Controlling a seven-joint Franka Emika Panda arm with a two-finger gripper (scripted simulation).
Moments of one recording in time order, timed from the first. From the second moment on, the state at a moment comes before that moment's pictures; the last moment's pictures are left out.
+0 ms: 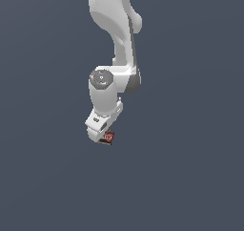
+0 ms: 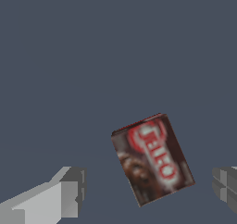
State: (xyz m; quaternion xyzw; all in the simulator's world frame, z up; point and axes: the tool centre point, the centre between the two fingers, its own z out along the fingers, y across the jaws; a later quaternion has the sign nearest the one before) arm 0.011 -0.063 0.098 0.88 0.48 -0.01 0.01
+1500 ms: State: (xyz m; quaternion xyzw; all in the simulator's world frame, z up) arm 0.017 -0.090 0.061 0.77 0.64 0.00 0.00
